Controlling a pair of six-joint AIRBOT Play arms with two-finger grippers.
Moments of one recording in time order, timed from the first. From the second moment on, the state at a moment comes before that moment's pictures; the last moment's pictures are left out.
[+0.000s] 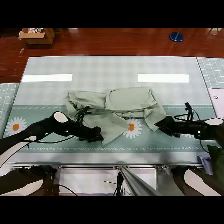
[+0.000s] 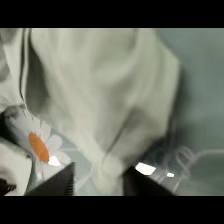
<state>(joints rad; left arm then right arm) -0.44 -1.32 0.51 0.50 -0.89 -1.24 -0.31 -1.11 0.36 -0.63 0.97 1.14</state>
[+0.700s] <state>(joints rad) -0.14 -0.96 1.14 0.48 -1.06 -1.18 -0.28 -0.80 0.94 -0.41 1.06 1.11</state>
